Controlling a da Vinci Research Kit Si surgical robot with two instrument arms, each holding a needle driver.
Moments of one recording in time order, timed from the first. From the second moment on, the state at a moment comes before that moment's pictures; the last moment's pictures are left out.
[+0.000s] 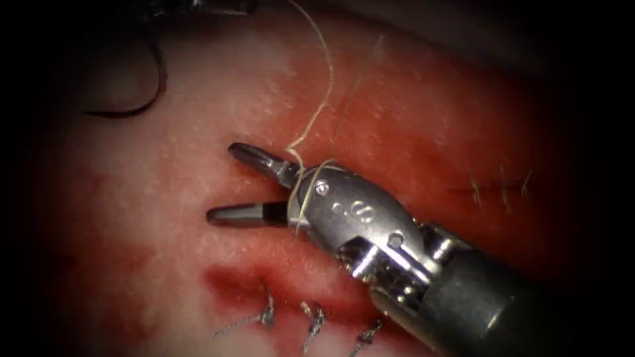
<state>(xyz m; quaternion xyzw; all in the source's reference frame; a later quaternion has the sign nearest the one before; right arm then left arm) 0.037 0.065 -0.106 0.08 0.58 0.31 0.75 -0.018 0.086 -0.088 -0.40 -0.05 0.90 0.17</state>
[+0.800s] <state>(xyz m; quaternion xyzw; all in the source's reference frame) 0.034 0.069 -0.110 0.03 0.64 0.36 0.67 -0.018 0.076 -0.079 -0.39 -0.08 0.90 0.15</state>
